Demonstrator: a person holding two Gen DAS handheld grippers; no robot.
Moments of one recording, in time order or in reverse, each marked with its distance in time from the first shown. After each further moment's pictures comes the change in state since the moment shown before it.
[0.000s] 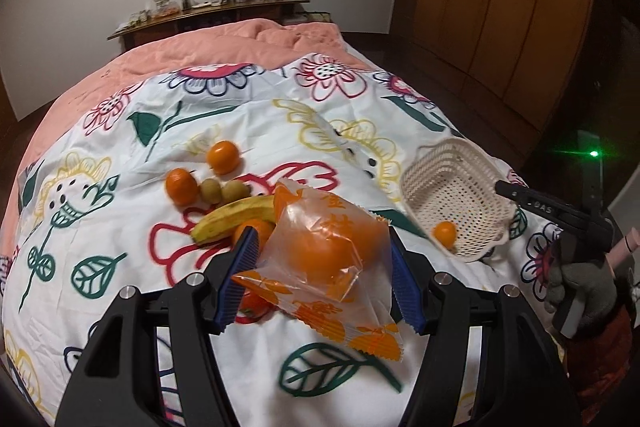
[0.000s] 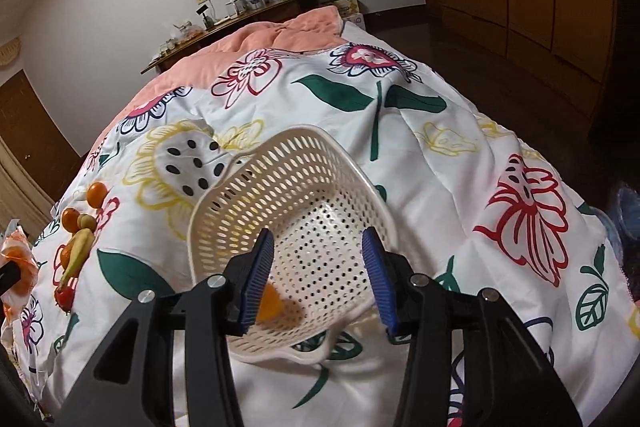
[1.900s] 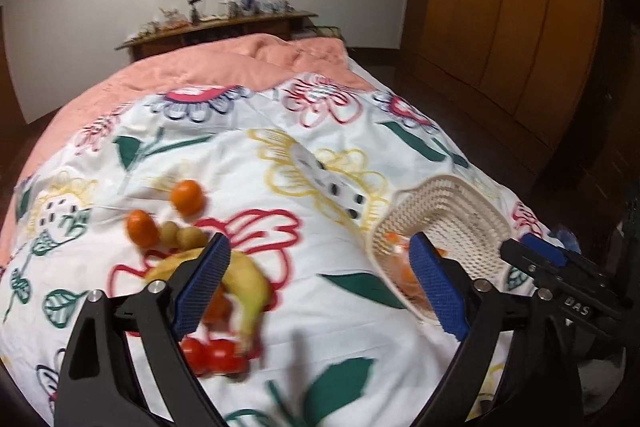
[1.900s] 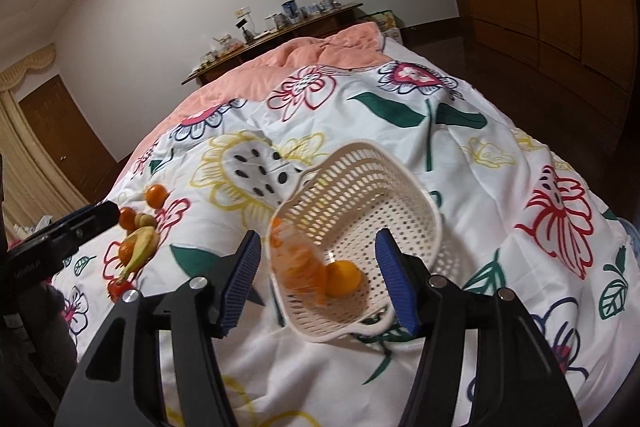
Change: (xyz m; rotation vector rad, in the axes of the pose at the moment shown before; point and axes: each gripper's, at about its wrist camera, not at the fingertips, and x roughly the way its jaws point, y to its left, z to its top) left arm 0.031 -0.034 0.034 -0.034 -0.068 0.064; right arm -0.040 0.037 -0.008 -0.030 -0.057 0.154
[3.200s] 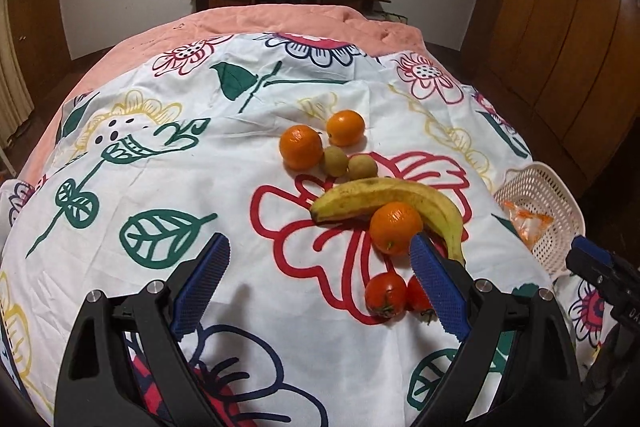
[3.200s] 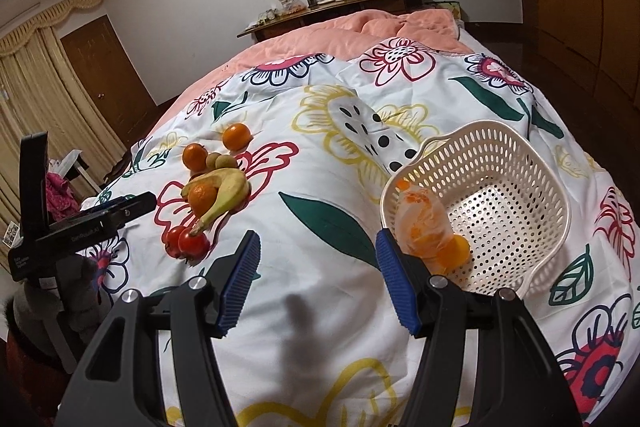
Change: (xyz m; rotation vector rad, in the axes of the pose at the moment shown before) left arm -0.009 0.133 -0.058 -0.189 0.088 0.112; right arm 0.014 0.098 -0.027 -0.183 0.110 0.121
